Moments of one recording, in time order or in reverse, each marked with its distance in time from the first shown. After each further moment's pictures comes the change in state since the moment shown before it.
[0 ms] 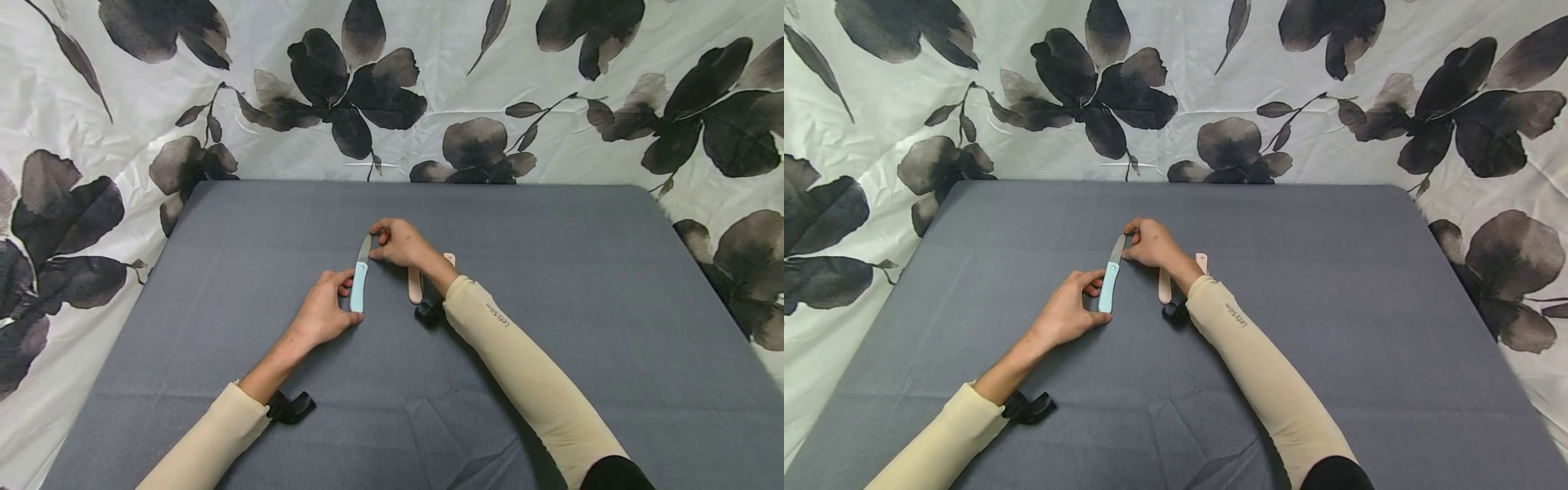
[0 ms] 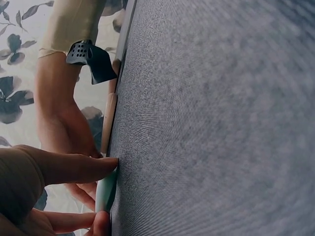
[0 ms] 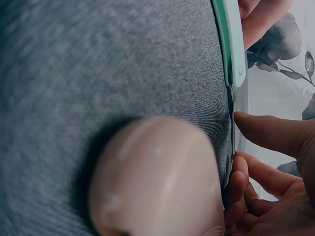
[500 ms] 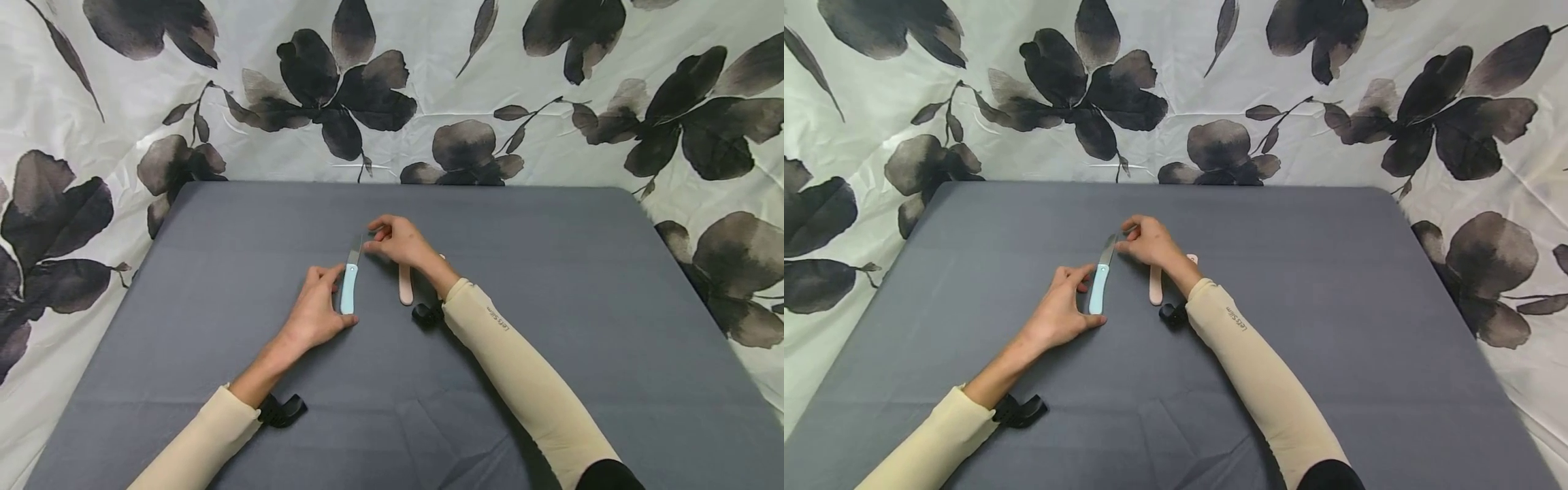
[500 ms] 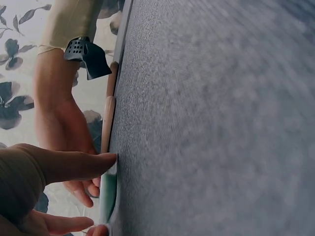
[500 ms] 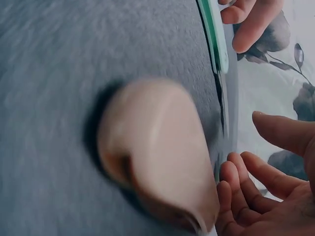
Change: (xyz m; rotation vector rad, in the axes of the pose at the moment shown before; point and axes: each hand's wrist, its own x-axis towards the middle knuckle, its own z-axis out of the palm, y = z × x) left_hand -0.003 0.003 0.004 0.040 0.032 0.017; right_hand -0.014 0.007 -0.008 0.121 0.084 -0.016
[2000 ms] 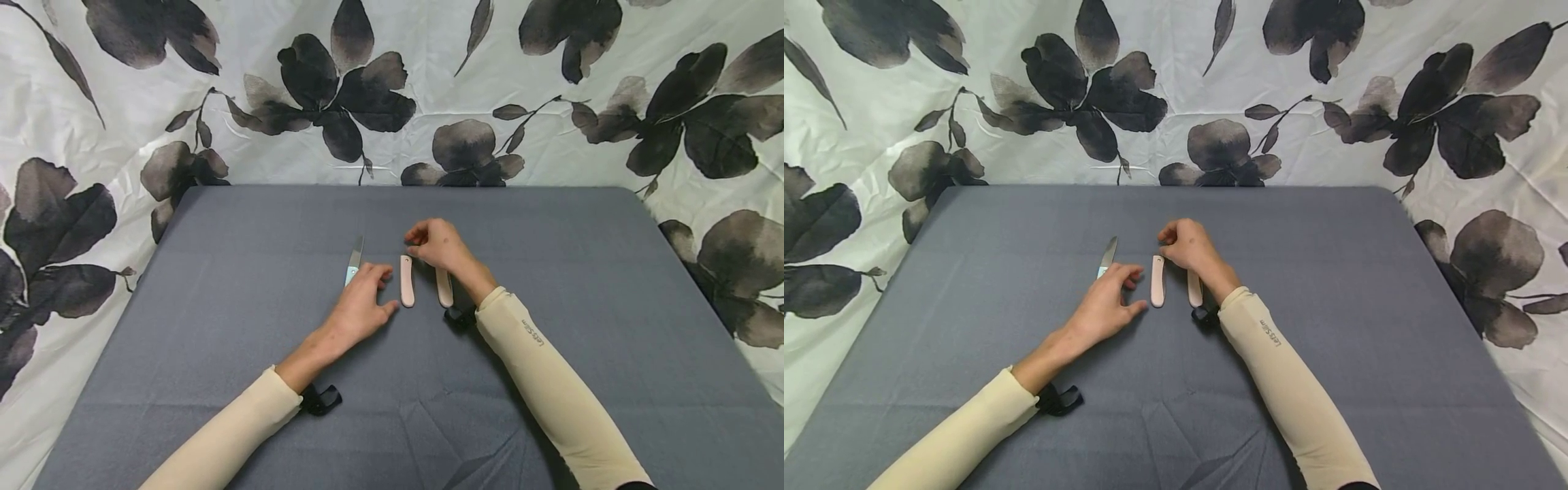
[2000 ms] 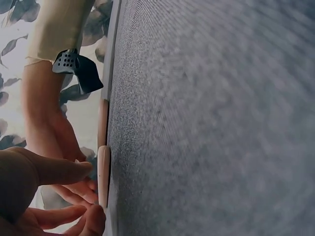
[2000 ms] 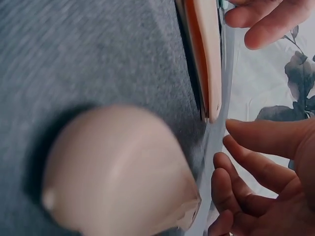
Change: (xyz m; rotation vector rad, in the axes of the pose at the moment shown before) left_hand 0.018 0.042 0.040 0.000 0.009 0.182; right_hand -0.026 0.029 -0.040 -0.204 0.074 0.024
